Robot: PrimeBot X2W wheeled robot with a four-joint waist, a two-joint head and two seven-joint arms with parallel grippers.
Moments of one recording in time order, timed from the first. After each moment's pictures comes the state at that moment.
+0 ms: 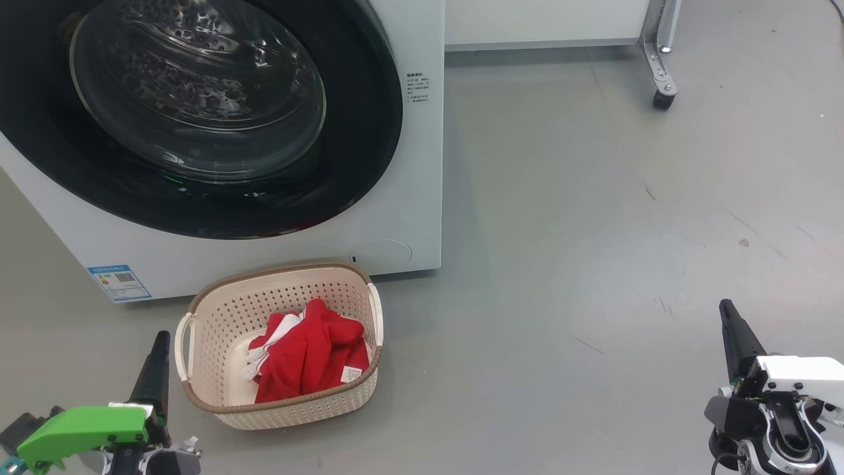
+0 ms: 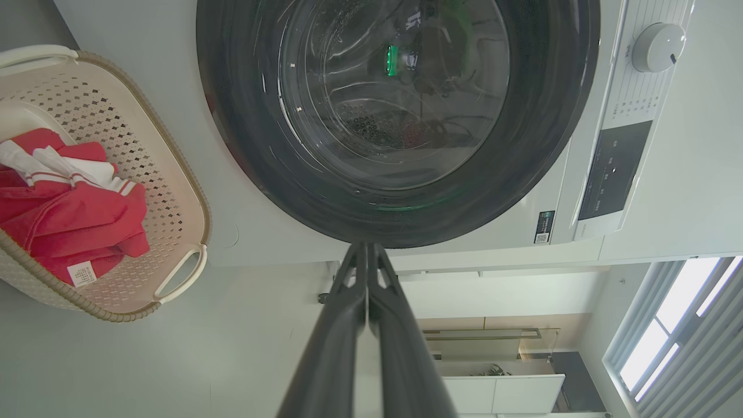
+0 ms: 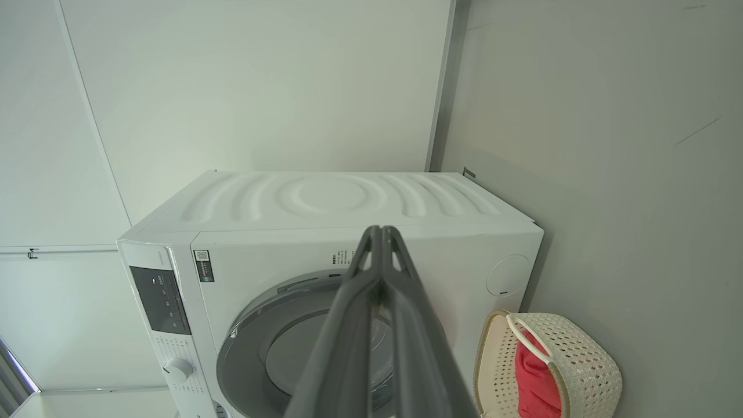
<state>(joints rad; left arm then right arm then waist) -0.07 0.03 0.09 0.28 -1.59 -0.13 0.12 -0.07 -0.04 -0.14 0.28 1.60 0.12 0.12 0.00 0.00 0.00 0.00</state>
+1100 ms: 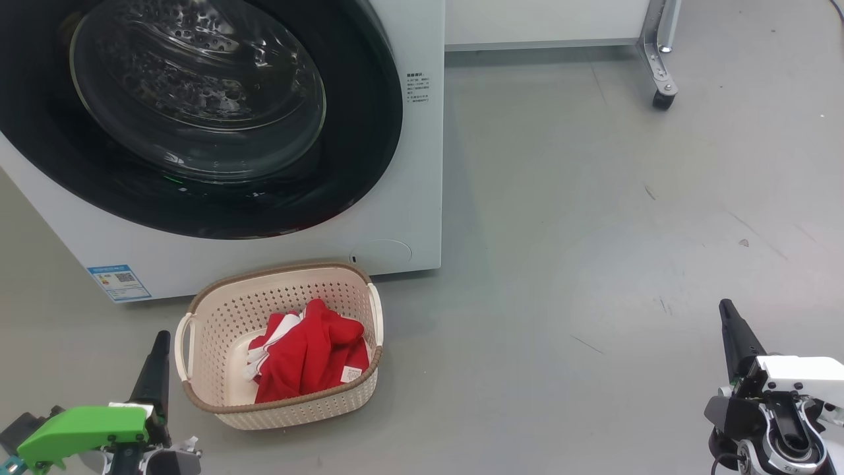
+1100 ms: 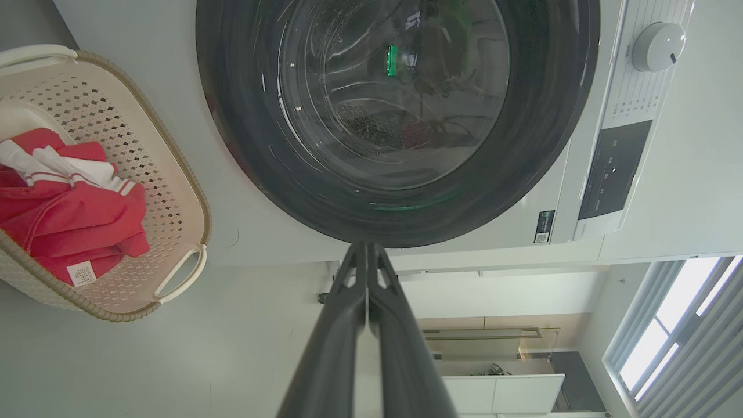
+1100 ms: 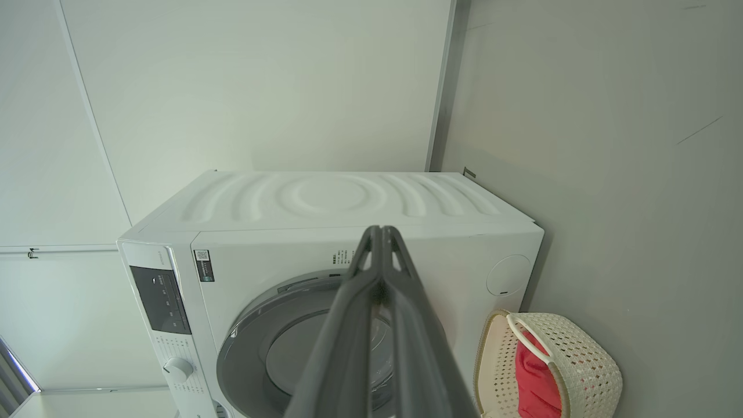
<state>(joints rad) -0.07 0.03 0.09 0.28 -1.59 -0.13 0.12 -0.07 -0.04 -0.14 0.28 1.60 0.12 0.12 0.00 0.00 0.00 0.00</state>
